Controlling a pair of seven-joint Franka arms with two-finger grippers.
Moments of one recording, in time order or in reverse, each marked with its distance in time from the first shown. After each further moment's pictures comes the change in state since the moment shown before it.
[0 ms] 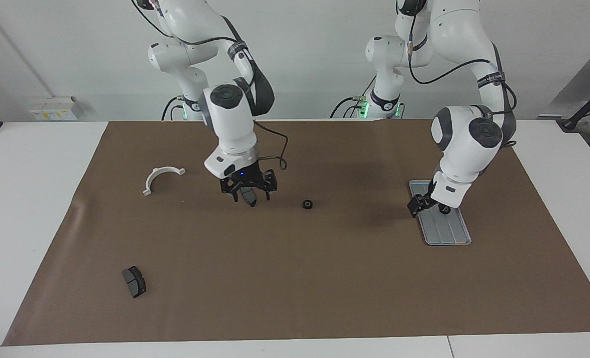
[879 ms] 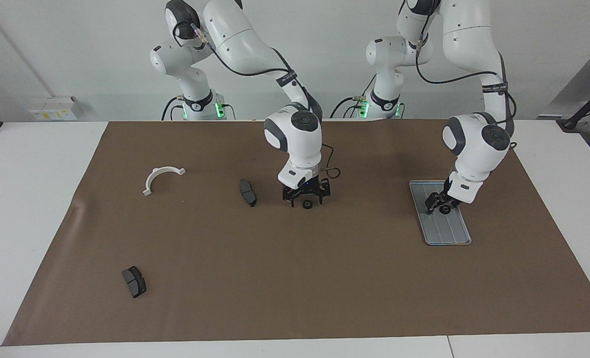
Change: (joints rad) left arm 0.111 -0.023 -0.002 -0.247 0.000 0.263 0.062; right arm 0.185 0.261 -0.010 0.143 -0.046 0.081 0.166
